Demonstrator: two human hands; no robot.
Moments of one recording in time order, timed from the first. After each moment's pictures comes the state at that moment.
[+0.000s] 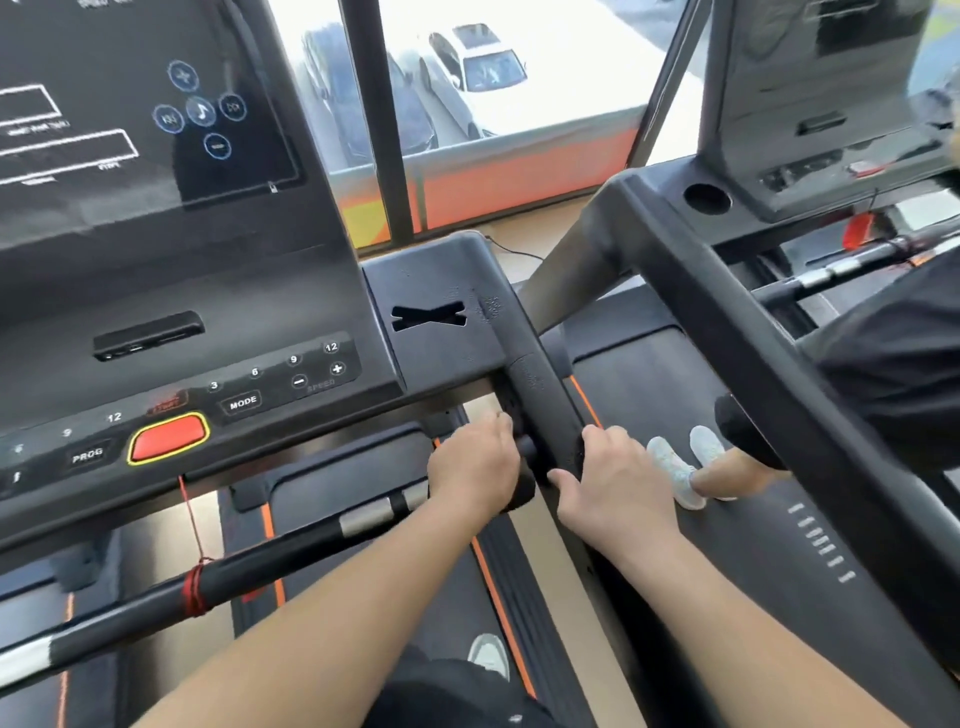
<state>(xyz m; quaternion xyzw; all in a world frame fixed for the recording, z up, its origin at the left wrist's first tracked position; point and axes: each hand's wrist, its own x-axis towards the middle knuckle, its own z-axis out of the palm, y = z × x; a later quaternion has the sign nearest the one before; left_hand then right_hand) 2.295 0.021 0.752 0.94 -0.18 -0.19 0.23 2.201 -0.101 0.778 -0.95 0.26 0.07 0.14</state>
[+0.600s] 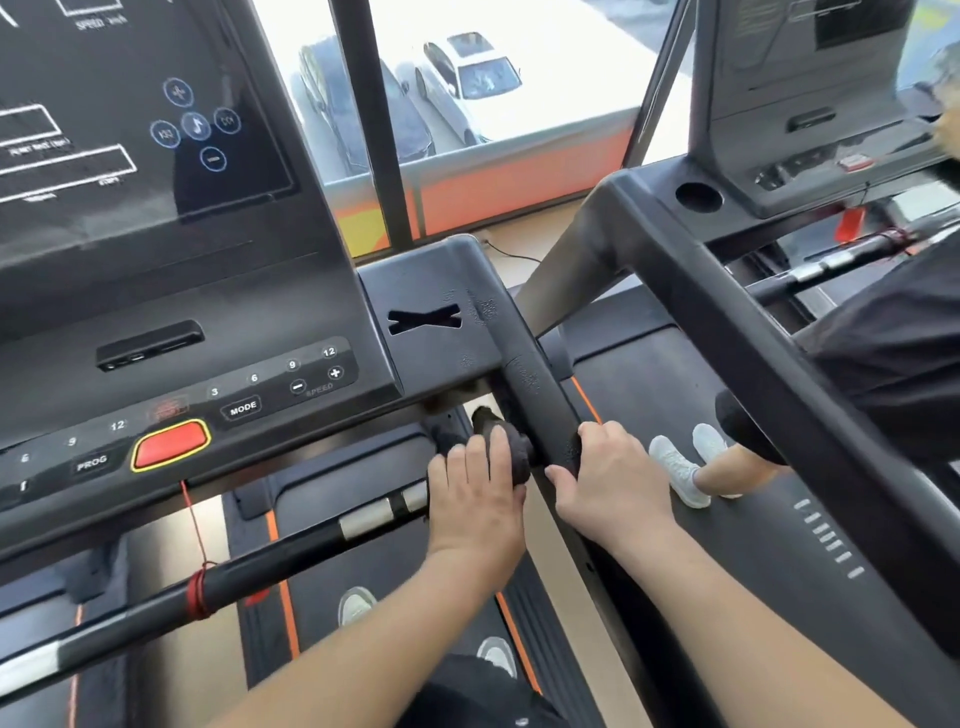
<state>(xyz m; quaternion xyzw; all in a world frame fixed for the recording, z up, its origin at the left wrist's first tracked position) 2.254 0.042 0.718 0.95 -0.29 -0.10 0.00 2.203 -0.101 0.785 -0.95 0.27 0.08 0.15</state>
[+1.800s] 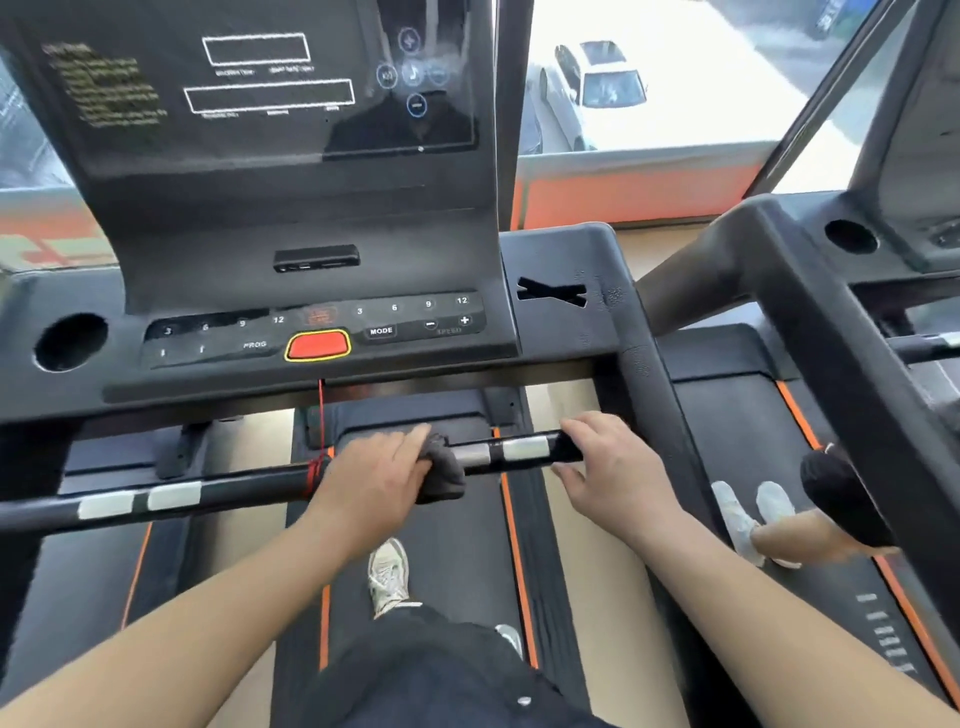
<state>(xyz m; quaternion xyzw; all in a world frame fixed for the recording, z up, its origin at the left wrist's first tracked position) 2.285 0.259 0.701 0.95 -0.32 0.07 0.03 2.227 -0.040 0.754 -0.99 0.00 0.00 0.17</state>
